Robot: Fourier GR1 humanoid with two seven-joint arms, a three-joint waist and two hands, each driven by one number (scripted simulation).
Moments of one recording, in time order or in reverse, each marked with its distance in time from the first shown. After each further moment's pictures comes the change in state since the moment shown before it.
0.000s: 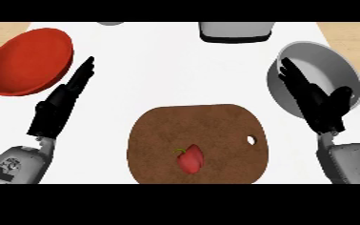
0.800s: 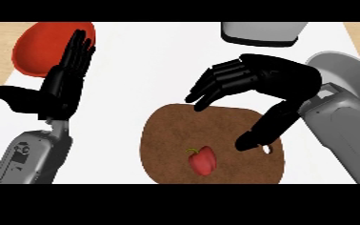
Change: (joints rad) left arm -0.103 -0.184 0.128 -0.010 0.137 0.104 -0.075; right arm -0.505 -0.091 0.280 -0.124 0.187 0.592 -0.514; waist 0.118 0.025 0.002
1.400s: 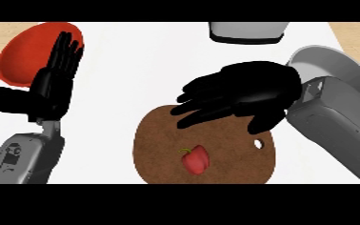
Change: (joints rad) left arm 0.025 0.002 0.066 0.026 0.020 -0.003 -0.022; right arm -0.144 -0.113 0.242 0.027 0.426 -0.100 -0.251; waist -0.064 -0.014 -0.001
